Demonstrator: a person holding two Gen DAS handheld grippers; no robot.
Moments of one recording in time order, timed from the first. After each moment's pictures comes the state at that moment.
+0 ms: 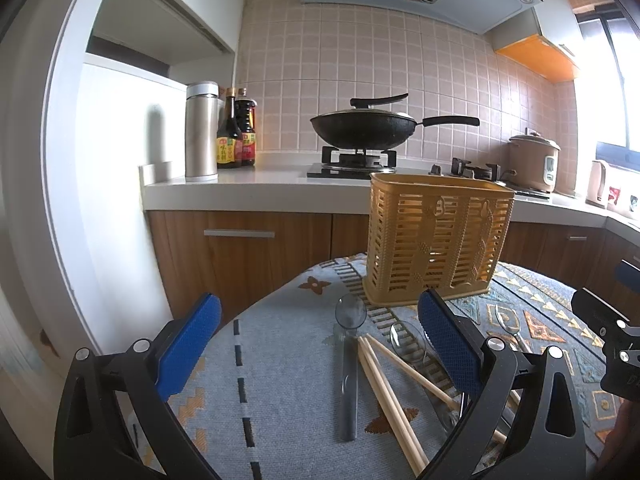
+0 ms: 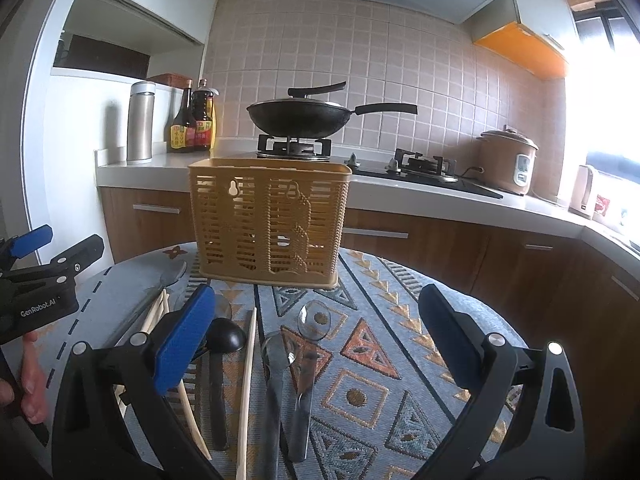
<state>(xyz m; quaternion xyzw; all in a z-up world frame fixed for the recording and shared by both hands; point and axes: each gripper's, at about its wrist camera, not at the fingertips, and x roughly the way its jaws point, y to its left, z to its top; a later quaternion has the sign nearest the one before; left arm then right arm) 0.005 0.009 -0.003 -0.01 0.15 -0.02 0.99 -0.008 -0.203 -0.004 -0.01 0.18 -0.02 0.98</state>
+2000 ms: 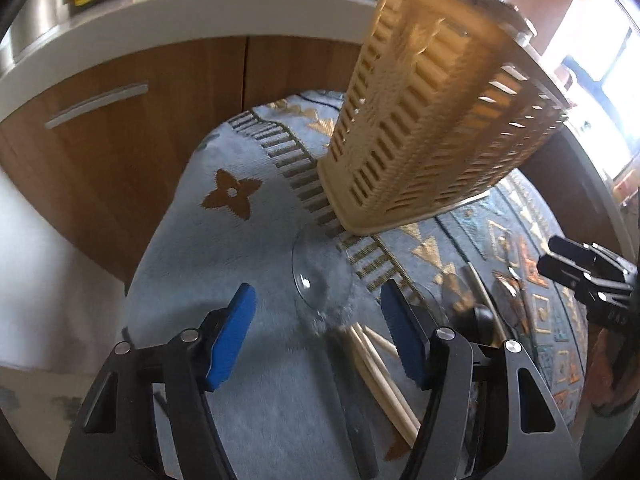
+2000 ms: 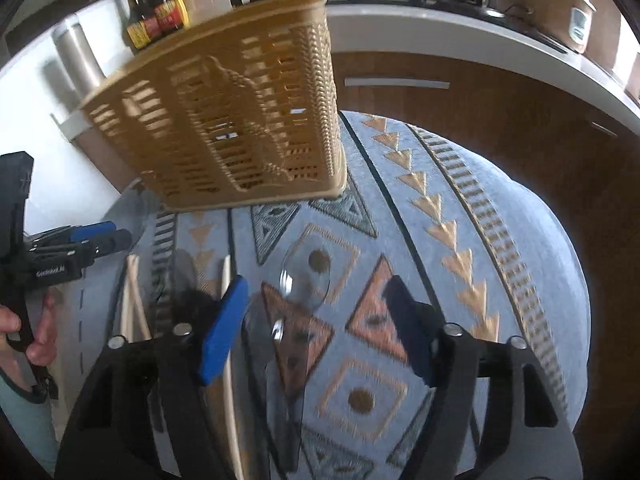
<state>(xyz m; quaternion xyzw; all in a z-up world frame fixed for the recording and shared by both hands) 0.196 0.009 -0.048 0.00 0.51 -0.21 0.83 0.139 -0.248 -0.035 0.08 0.51 0.04 0.86</state>
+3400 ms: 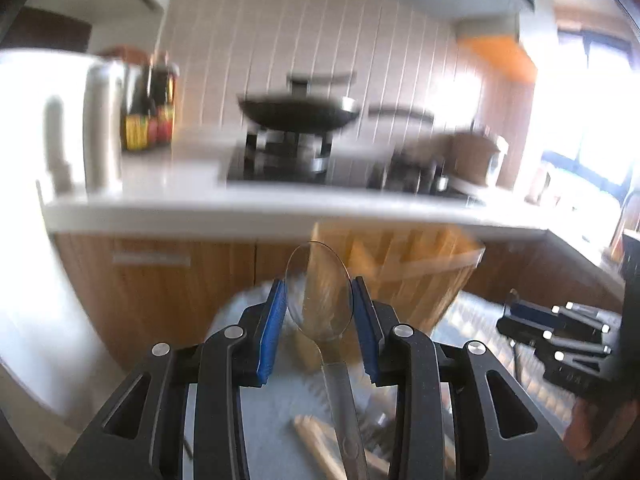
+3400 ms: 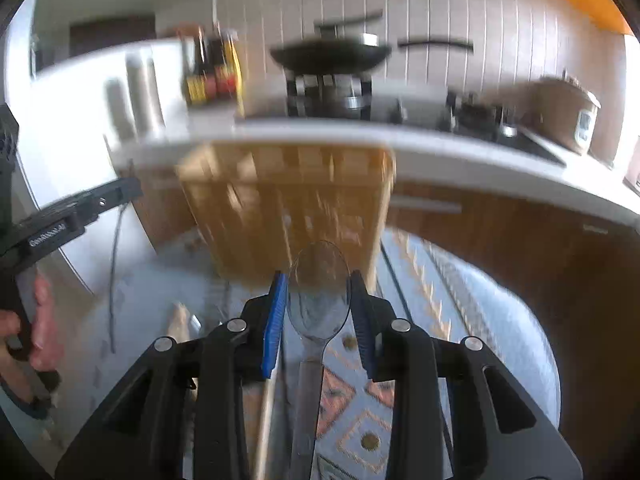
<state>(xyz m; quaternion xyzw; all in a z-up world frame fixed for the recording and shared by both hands) 0.089 0.016 0.089 -0.05 0.21 -0.18 0.96 0.076 -0.203 0.056 0.03 0.29 0.08 0.95</state>
